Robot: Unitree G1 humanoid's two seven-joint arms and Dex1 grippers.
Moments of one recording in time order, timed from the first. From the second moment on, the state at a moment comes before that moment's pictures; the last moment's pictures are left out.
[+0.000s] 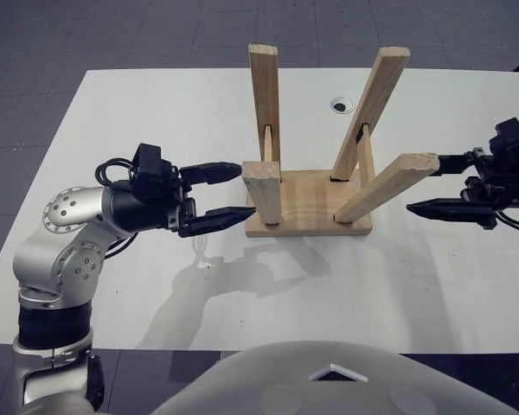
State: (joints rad) left arm -0.04 0.70 0.15 -0.42 -0.80 0.49 -1.13; right arm -0.26 -0.87 -0.14 -0.13 0.74 0.74 1.42
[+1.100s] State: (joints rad) left arm -0.12 0.66 0.04 -0.39 -0.76 0.47 -1.13; right arm -0.27 -0.76 -0.06 -0.15 0.75 0.61 1.38
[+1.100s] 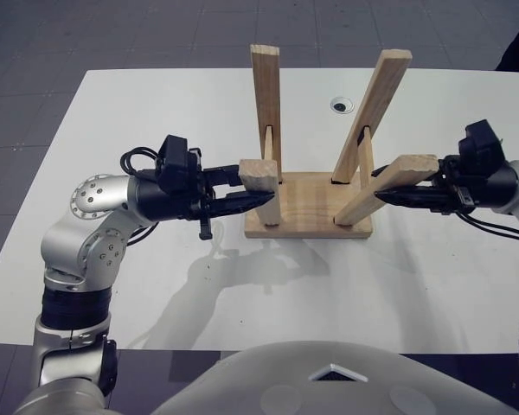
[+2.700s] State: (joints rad) left arm -0.05 0.89 0.21 -0.51 -1.27 0.72 -1.05; right arm -0.46 -0.95 -0.03 -0.22 1.14 1.11 1.29
